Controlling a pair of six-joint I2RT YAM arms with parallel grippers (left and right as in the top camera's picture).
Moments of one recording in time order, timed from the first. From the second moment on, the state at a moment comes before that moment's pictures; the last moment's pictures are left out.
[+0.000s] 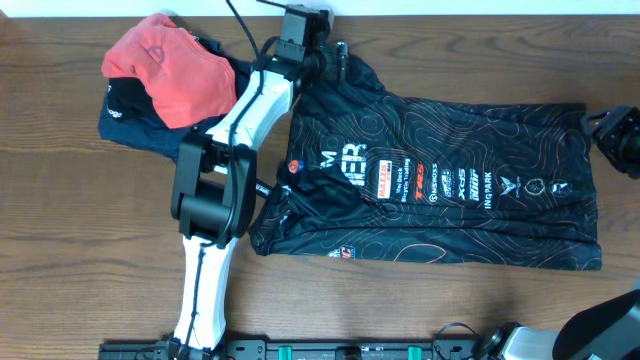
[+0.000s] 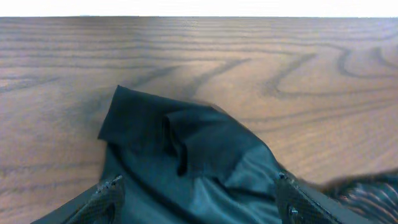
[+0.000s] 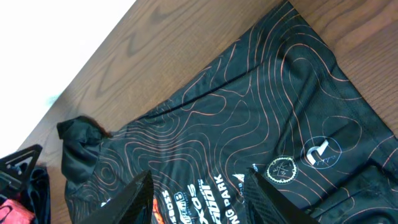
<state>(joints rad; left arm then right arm) -0.32 2.35 1.90 -0.27 0.21 -0.28 -0.59 1.52 1.35 -0.81 -0.47 0.28</state>
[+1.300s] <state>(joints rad) -0.35 2.47 1.90 -0.16 0.18 -0.31 -0.59 1.52 1.35 -0.90 -0.40 0.26</state>
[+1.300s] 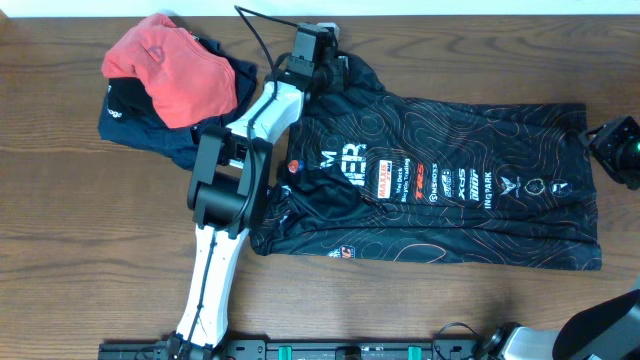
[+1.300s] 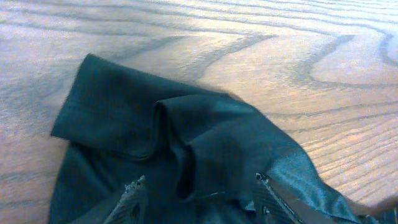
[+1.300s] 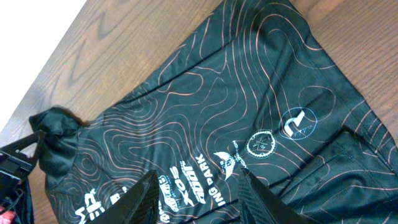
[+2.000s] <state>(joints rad) -0.36 2.47 1.91 -0.29 0.18 -0.23 -0.59 1.52 1.35 -0.93 -0.39 0.26</state>
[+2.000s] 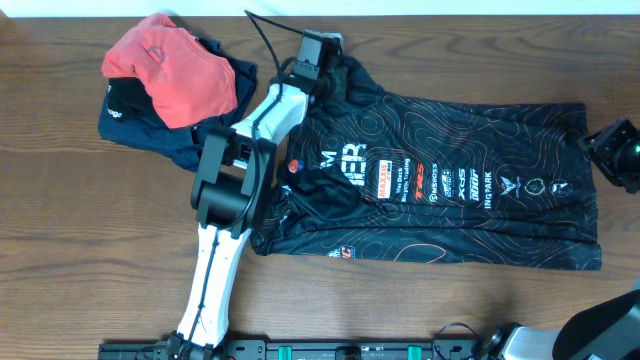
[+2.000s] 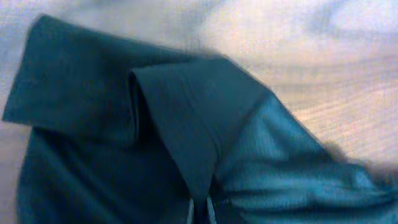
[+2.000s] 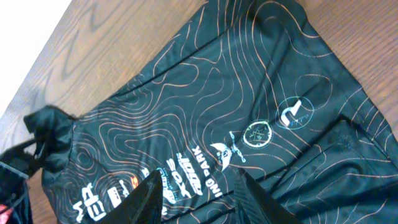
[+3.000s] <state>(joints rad) -0.39 2.06 1.92 -0.74 0.07 -0.04 -0.54 2.04 1.35 -0.21 -0.46 0.26</state>
